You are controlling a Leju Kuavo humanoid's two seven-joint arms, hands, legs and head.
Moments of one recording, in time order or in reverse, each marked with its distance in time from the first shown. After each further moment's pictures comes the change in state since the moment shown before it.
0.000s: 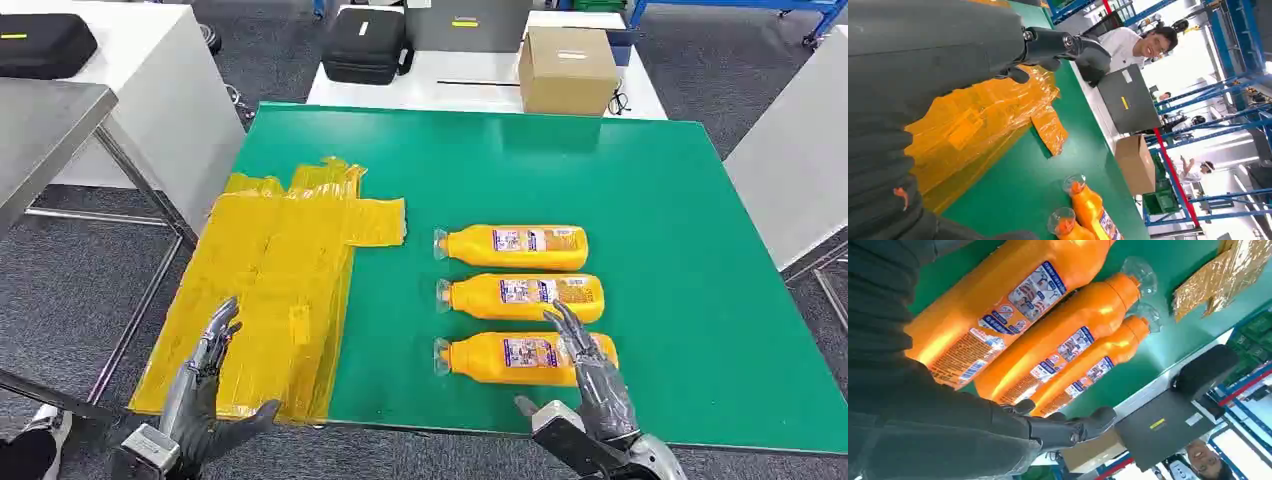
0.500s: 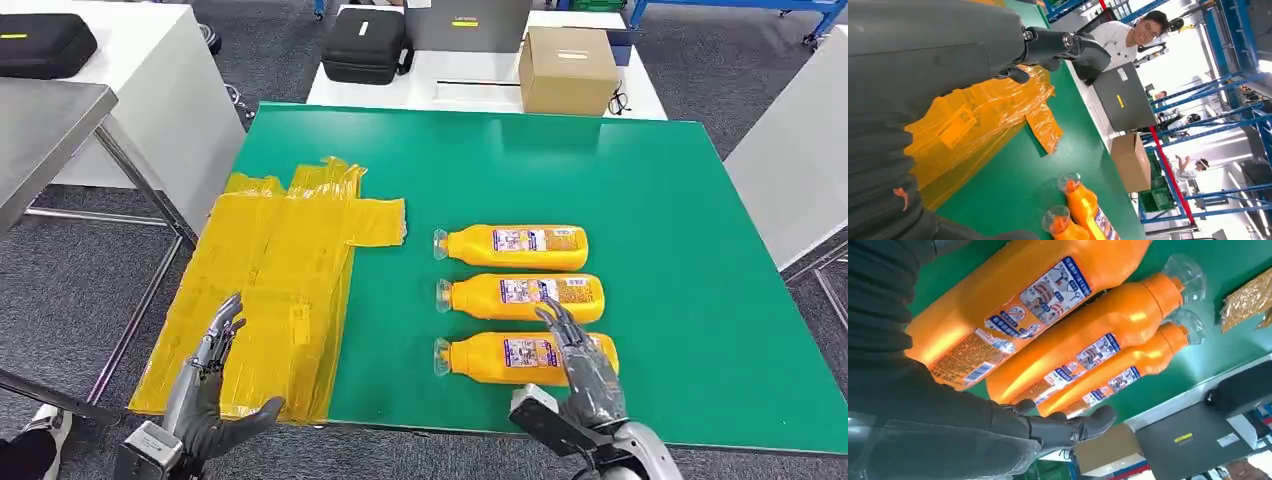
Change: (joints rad) left arm -0.008 0.000 -0.016 0.000 0.001 0.003 0.003; right arm -0.048 -0.022 0.047 0.073 0.128 -0.063 0.116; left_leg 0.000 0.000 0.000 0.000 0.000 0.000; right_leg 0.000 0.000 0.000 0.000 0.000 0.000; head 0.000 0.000
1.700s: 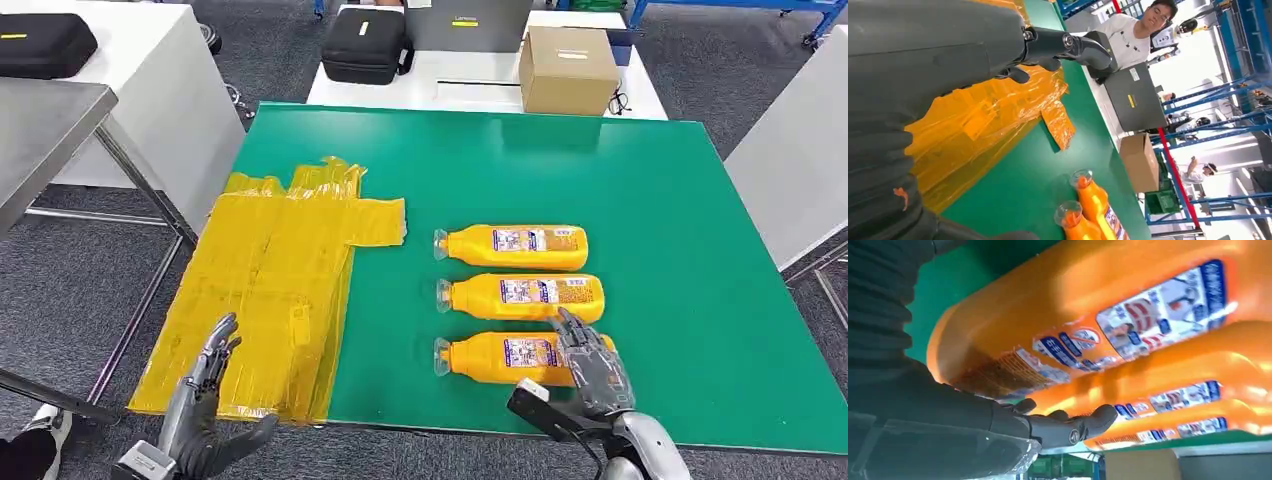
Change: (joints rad) left arm 0.063 0.026 -0.010 0.025 0.048 0.039 -0.026; right arm -0.082 -0.159 0.084 0.196 0.143 -0.112 0.174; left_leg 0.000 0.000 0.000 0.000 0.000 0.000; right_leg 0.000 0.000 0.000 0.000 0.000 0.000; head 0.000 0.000
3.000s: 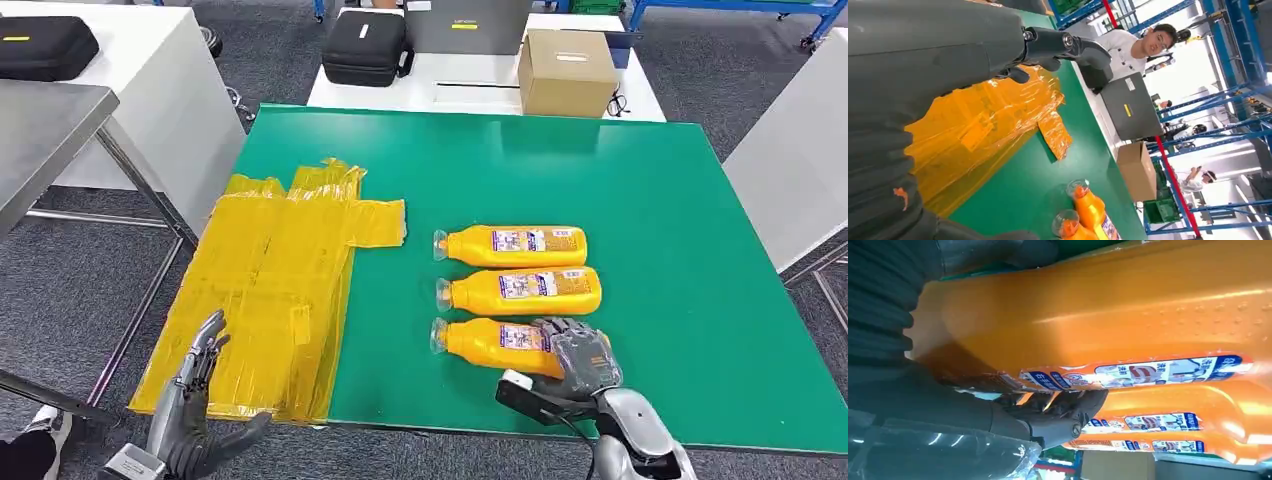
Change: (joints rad) left arm -0.001 -0.019 0.034 -0.046 -0.015 -0.016 0.000; right arm -0.114 -0.070 0.132 0.116 0.077 0.009 0.064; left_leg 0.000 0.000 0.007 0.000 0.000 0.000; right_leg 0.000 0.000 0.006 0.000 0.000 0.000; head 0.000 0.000
